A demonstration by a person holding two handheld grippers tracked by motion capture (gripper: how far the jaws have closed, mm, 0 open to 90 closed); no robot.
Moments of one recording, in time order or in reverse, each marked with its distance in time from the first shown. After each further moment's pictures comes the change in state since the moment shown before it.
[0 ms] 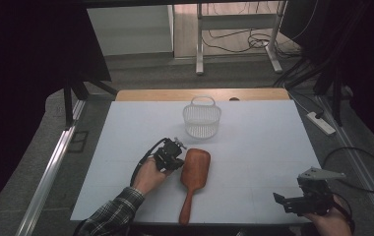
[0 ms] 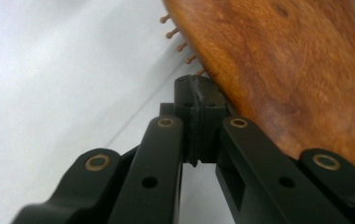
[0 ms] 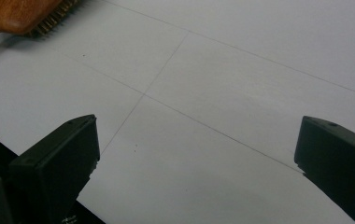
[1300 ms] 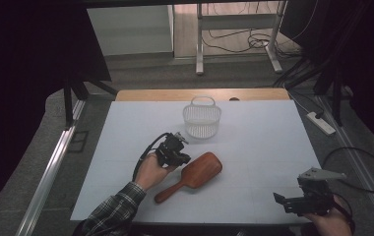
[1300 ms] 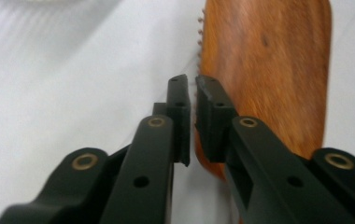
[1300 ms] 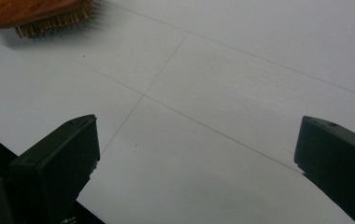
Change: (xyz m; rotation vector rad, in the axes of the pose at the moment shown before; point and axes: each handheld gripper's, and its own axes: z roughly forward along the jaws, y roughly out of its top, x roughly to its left) left arm 0.001 0.005 -0.018 -0.099 -0.104 0.009; right arm 0.000 0.000 -0.001 -0.004 -0.001 -0.001
